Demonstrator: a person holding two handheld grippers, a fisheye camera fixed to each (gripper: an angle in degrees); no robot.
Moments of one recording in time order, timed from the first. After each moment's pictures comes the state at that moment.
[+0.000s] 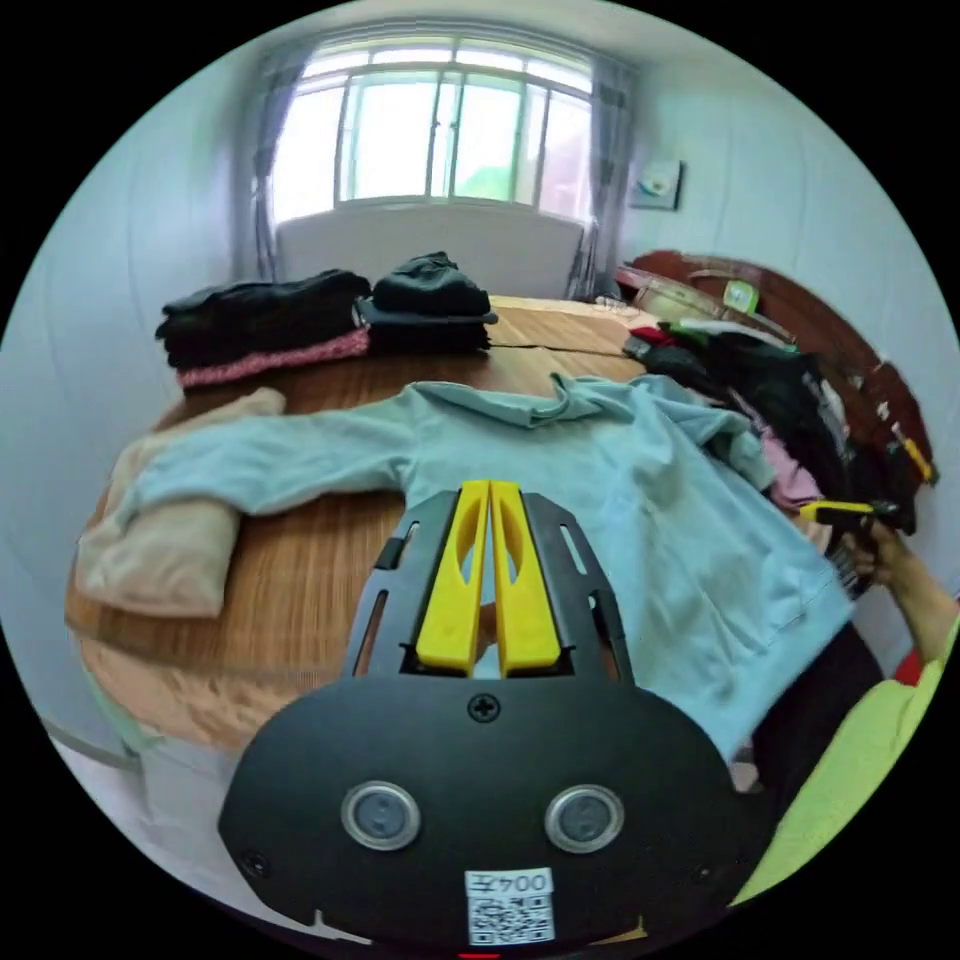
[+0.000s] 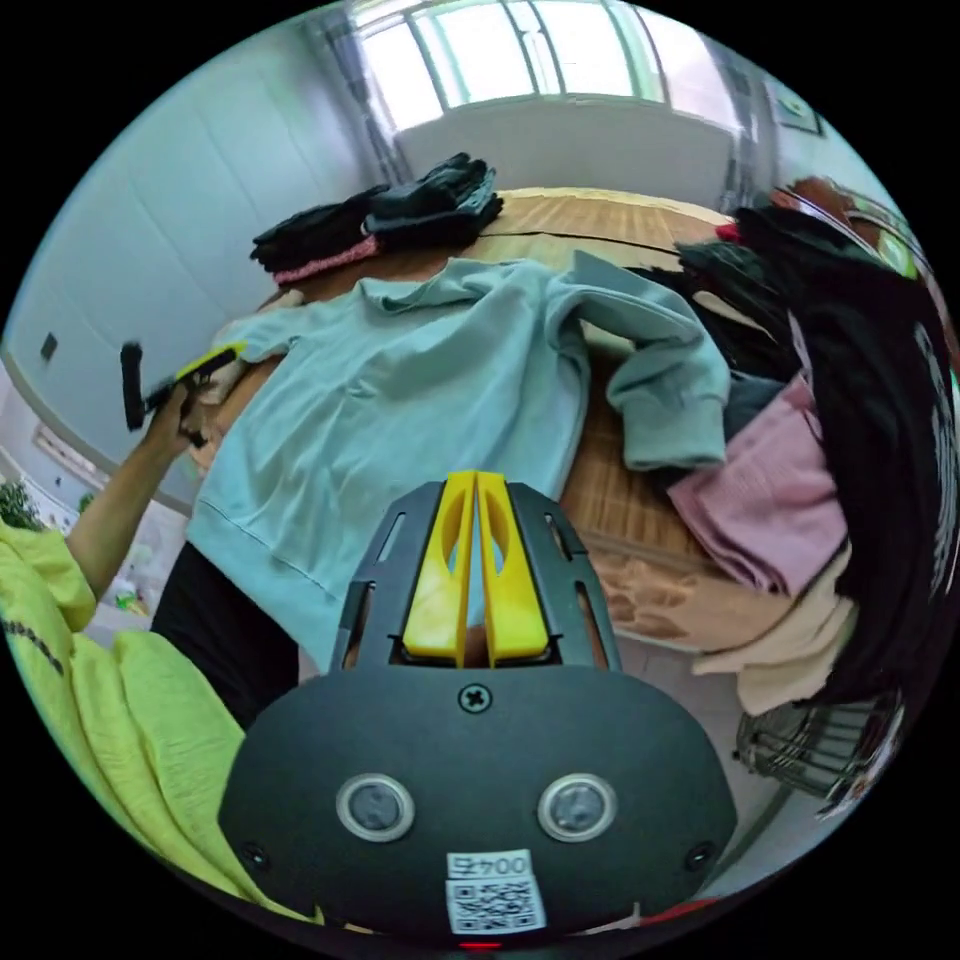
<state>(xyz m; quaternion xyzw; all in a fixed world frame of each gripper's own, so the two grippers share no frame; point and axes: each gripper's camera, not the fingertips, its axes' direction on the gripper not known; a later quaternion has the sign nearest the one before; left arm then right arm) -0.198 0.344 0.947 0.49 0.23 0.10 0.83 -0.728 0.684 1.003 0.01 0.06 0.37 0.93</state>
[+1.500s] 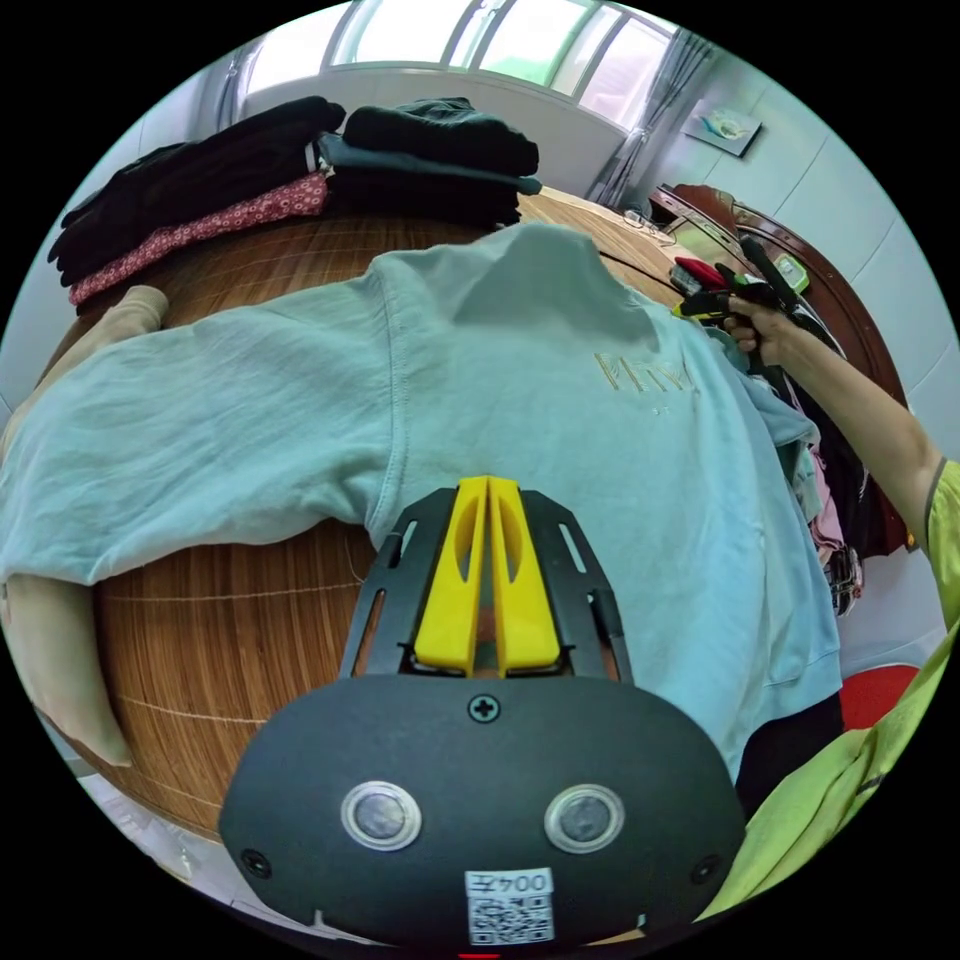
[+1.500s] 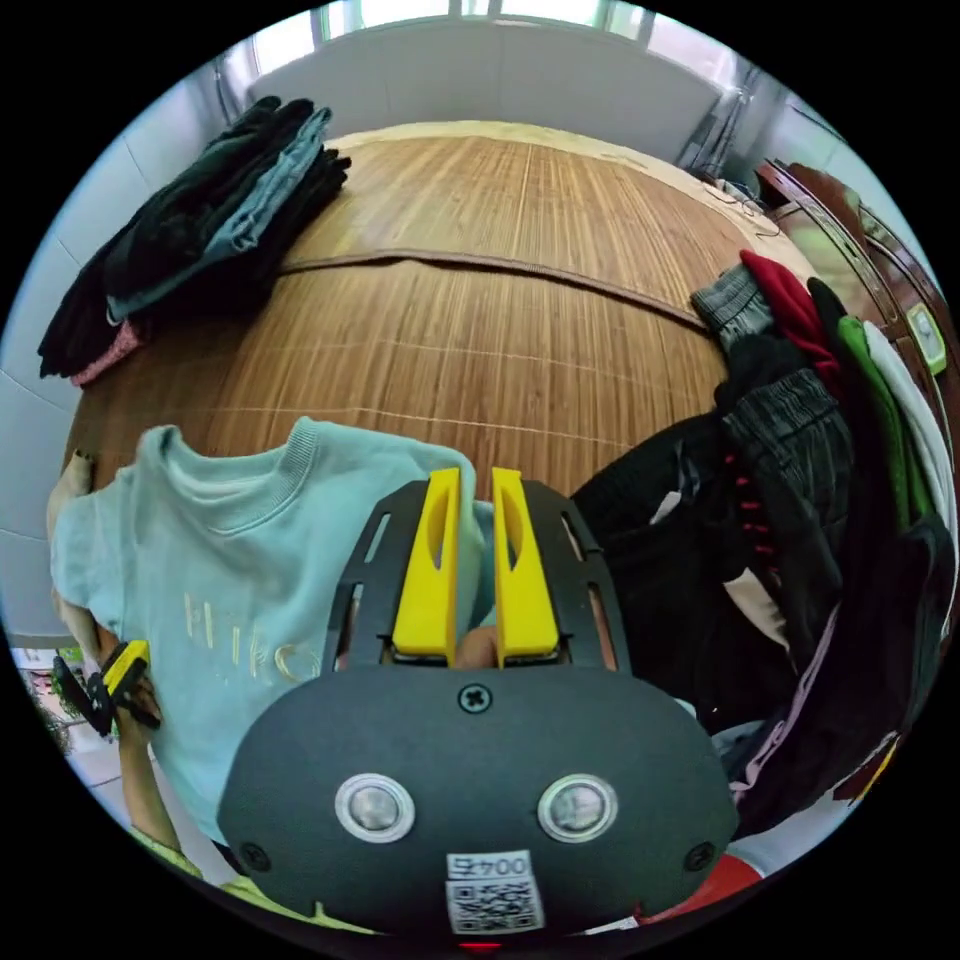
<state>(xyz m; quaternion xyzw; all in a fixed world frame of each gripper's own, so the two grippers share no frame) -0.092 0.078 0.960 0.32 0.30 0.13 0.89 -0.397 0.384 1.176 -0.17 0.16 0.42 0.88</state>
